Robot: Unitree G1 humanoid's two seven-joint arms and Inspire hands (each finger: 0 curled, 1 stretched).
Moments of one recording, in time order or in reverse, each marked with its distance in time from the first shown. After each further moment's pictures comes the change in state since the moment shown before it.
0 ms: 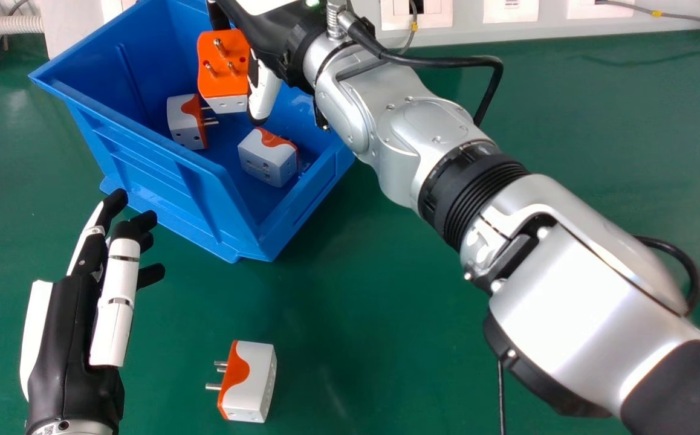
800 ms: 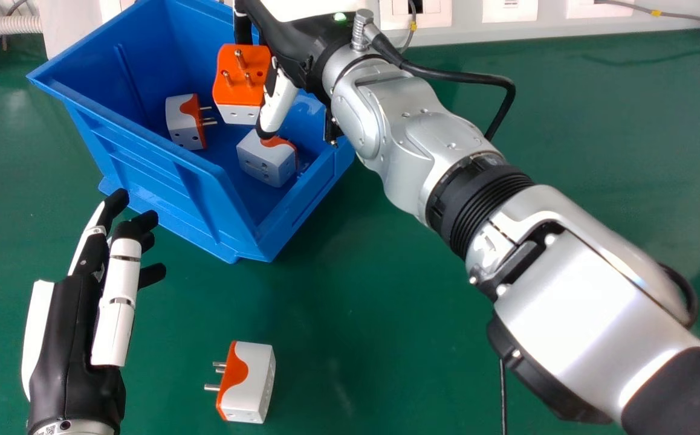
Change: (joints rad) left arm -0.001 0.002 -0.001 0.001 0.005 -0.001 0.001; right arm 0.039 -0.001 -0.069 0.000 0.080 0.037 0.038
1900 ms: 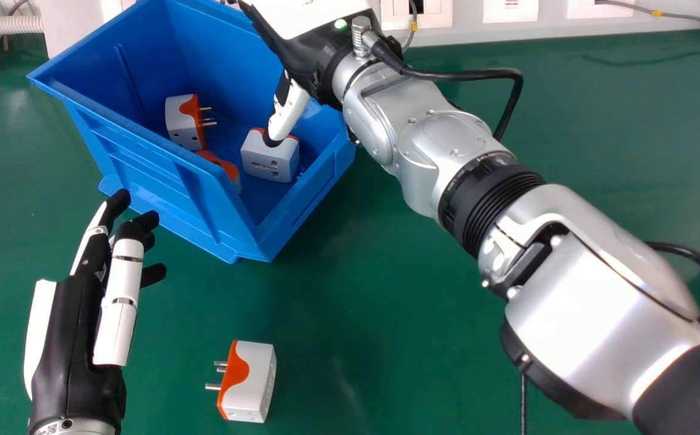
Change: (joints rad) left arm -0.010 0.003 0.001 0.021 0.005 -0.013 -0.002; right arm 0.008 -0.039 0.152 0.000 -0.124 -0.004 -0.011
